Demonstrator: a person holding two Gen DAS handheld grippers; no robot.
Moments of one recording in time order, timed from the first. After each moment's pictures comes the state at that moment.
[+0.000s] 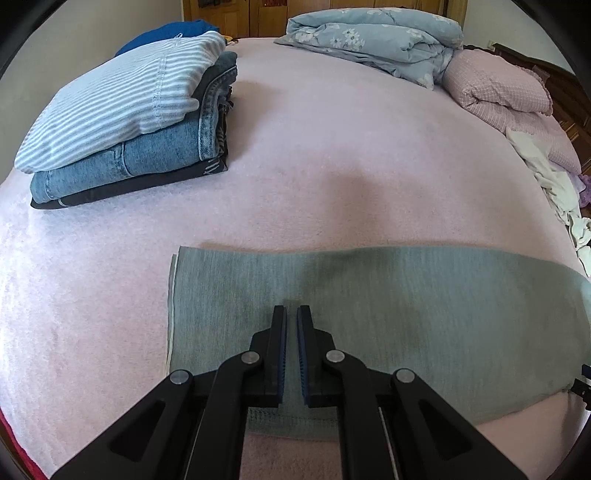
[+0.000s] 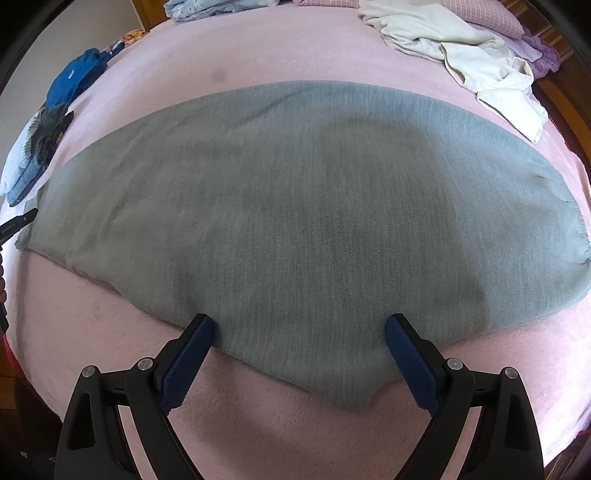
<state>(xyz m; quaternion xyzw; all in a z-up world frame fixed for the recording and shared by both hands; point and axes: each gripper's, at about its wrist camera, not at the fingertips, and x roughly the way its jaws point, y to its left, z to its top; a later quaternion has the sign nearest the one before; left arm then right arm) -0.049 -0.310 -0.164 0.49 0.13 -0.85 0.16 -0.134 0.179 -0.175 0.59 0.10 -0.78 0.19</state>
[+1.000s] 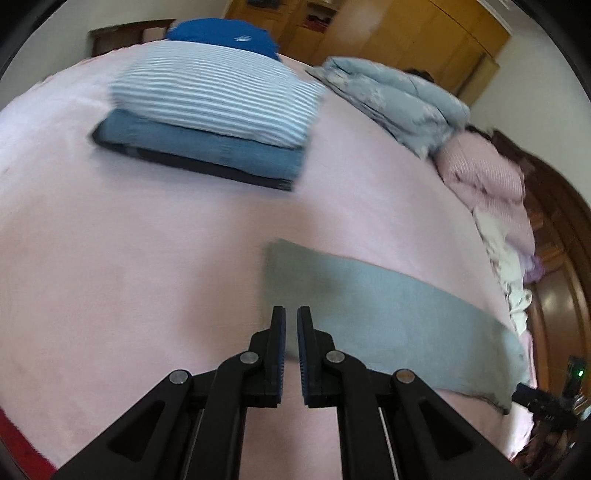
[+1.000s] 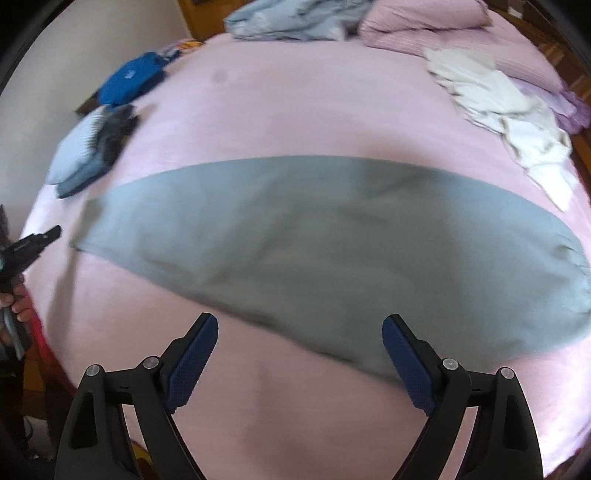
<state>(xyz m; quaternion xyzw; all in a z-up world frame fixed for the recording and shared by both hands) 0.047 -0.397 -0.125 0.41 0.30 -0.85 0.13 -0.105 0.068 -0.099 0.55 0.09 -0.78 0.28</state>
